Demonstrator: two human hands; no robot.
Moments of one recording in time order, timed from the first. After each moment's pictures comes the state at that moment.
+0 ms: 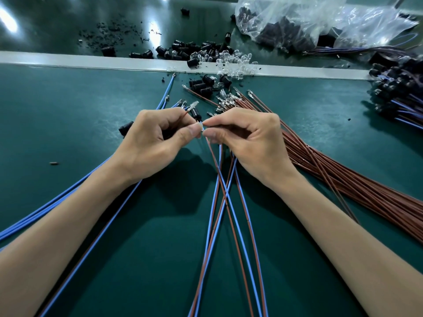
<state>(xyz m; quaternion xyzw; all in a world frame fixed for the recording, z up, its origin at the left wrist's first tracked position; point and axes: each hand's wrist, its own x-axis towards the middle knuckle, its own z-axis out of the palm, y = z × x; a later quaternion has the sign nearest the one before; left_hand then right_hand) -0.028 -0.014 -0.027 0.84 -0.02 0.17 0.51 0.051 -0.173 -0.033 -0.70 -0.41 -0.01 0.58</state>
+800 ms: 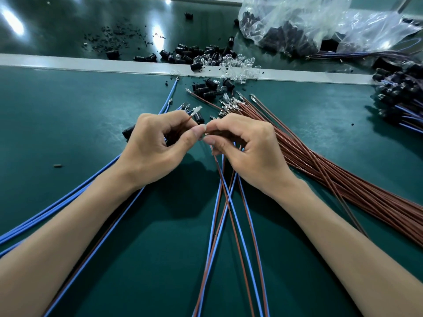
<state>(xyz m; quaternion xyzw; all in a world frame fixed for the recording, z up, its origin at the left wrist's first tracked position) -0.028 -0.015 -0.027 0.86 -0.04 0.24 0.44 0.049 -0.170 -0.032 -0.73 -0.47 -0.05 0.50</state>
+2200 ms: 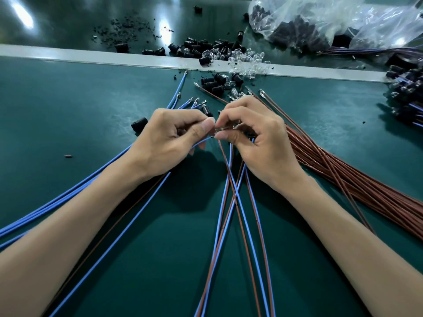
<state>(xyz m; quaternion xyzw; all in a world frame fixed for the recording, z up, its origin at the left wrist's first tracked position) -0.030 -0.014 -0.024 0.85 -0.05 0.15 0.51 0.049 -0.169 -0.029 -0.73 -0.47 -0.08 0.48</state>
